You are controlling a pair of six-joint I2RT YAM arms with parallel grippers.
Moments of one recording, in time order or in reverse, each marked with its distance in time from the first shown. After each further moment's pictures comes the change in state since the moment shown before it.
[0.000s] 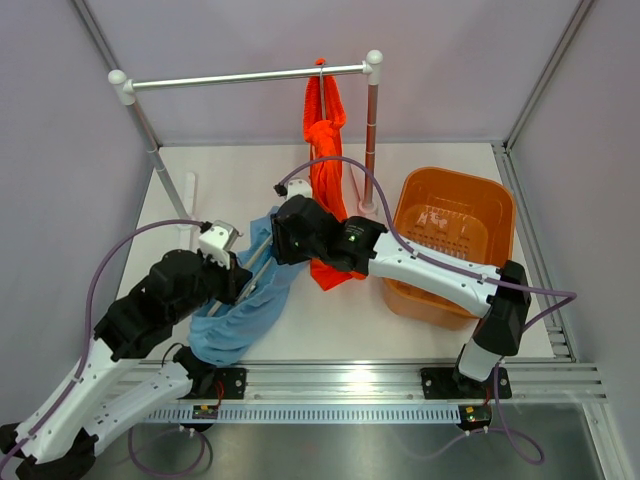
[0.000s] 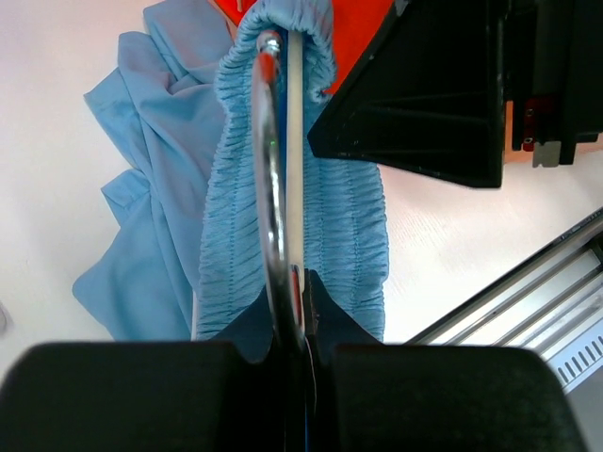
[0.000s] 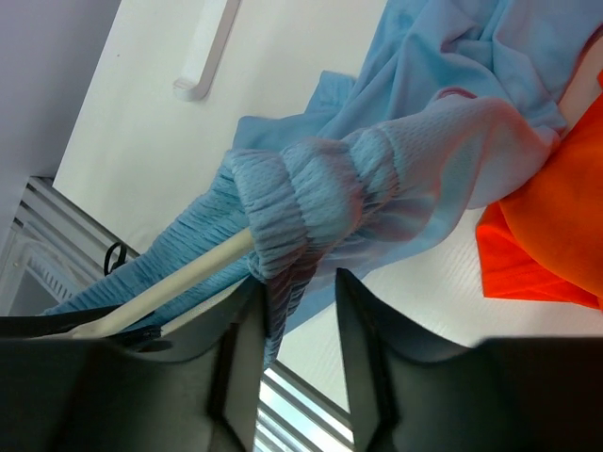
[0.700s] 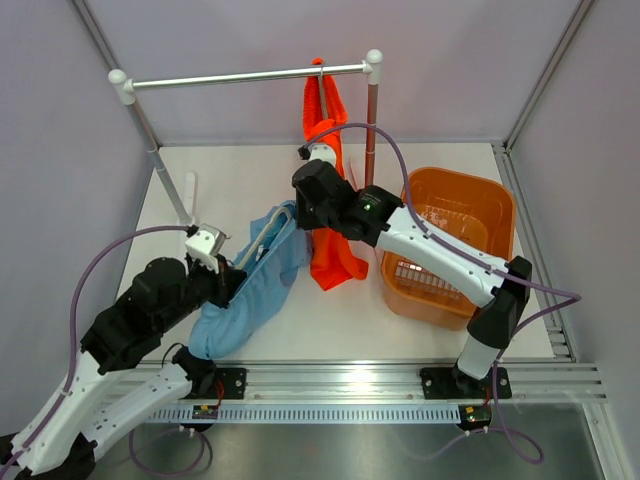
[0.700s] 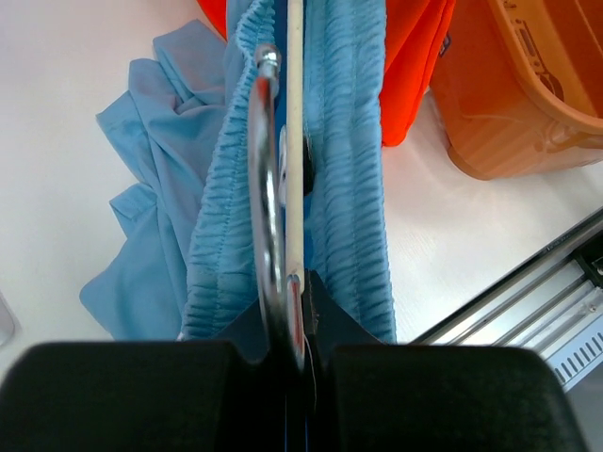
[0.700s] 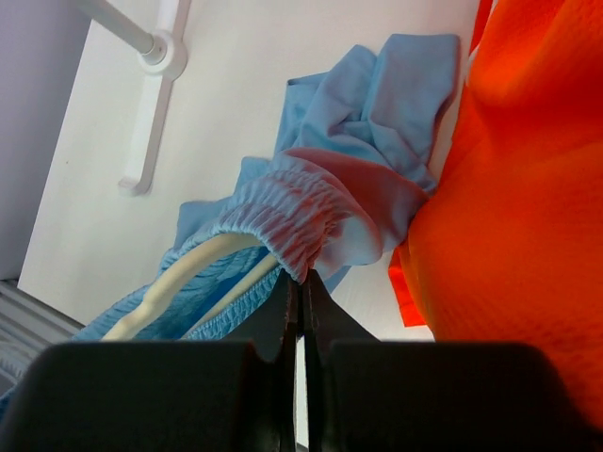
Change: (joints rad) left arm 0.000 -0.071 0.016 -0.019 -0.005 0.001; right arm -0.122 0.033 0.178 -0.140 0.102 -0.021
